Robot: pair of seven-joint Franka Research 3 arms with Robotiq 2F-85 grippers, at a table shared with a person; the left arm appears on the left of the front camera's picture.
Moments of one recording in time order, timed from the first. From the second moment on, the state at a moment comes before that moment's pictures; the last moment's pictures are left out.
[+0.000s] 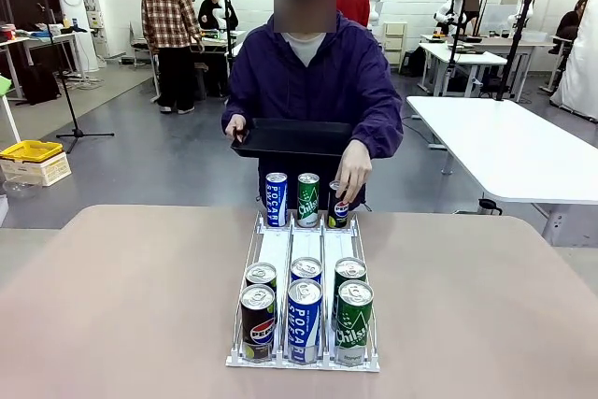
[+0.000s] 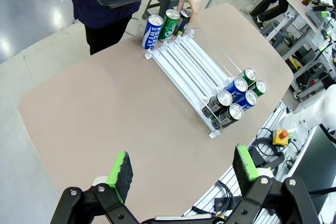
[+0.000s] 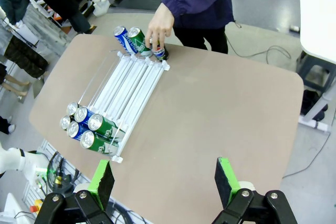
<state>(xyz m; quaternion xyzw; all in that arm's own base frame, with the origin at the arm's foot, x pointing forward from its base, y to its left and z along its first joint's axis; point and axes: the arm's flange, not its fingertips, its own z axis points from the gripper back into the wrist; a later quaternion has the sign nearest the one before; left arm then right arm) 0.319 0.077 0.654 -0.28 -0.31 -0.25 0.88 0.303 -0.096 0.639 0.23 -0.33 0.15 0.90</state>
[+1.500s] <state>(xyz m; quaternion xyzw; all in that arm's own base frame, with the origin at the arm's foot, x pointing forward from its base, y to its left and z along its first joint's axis) 0.332 -0.250 0.541 0.00 -0.15 -0.06 0.99 0.303 -0.096 0.640 0.23 -0.33 0.15 0.90</state>
